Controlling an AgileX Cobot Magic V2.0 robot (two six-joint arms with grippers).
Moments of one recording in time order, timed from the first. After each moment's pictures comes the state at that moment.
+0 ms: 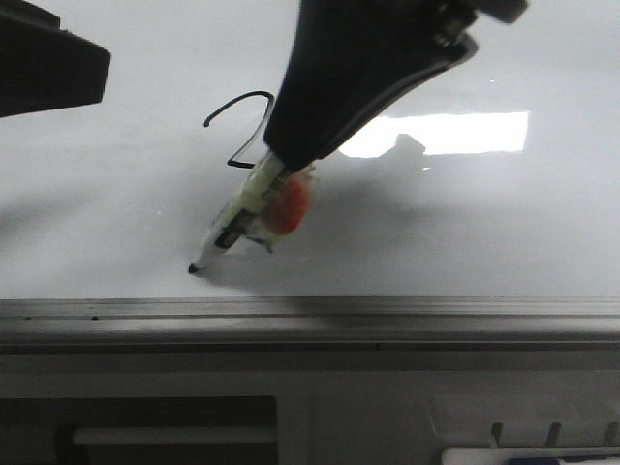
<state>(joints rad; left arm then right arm) -0.81 0.84 -0.37 -0.13 -0.18 0.36 0.82 1.33 -1.06 0.16 0.68 -0.30</state>
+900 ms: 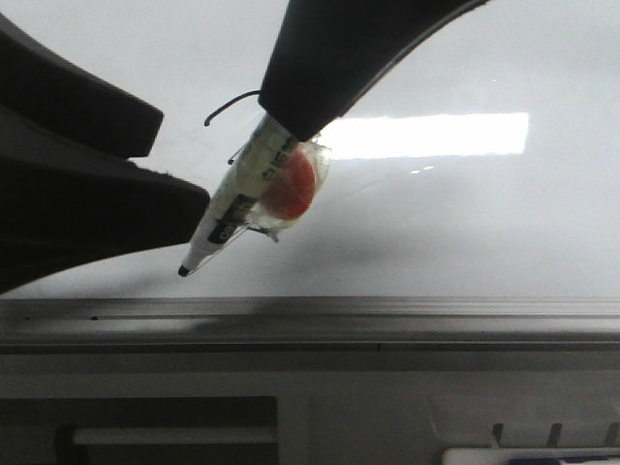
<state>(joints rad) -0.99 0.96 -0.37 -0.04 -0.18 0.36 0.93 1.23 -1.08 0.09 0.78 -0.30</state>
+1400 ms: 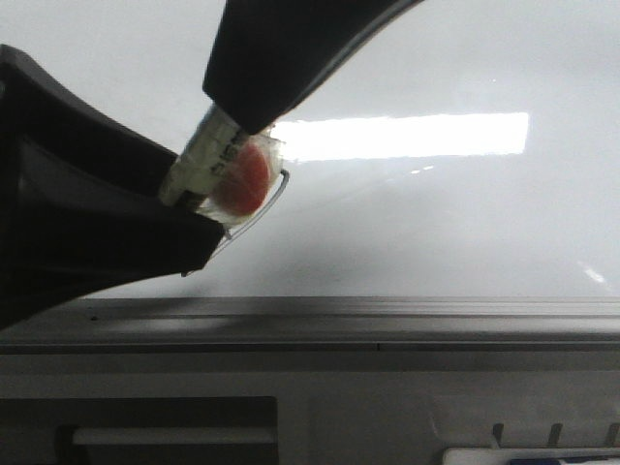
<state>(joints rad) -0.99 1.03 -0.37 -0.04 -0.20 0.37 1.00 1.23 -1.08 0.09 0.75 -0.30</state>
